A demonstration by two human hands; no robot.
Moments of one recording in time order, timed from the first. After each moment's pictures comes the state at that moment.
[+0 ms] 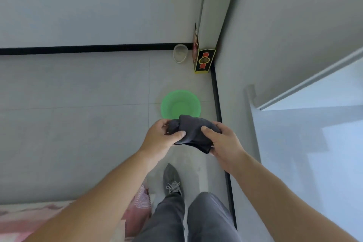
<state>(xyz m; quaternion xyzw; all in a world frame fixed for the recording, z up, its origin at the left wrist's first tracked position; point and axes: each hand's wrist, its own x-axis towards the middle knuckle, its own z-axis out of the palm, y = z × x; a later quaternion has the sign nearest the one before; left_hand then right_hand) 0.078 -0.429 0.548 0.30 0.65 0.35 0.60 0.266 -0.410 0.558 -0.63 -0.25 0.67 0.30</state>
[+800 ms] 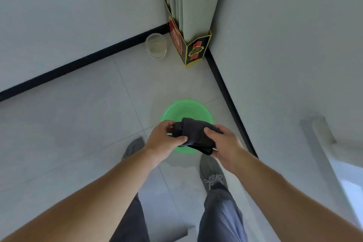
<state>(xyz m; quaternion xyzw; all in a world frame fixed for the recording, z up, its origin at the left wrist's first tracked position) 0.005 -0.067 0.325 0.42 0.66 0.06 0.62 0.190 -0.116 0.320 -0.72 0.00 0.64 0.28</state>
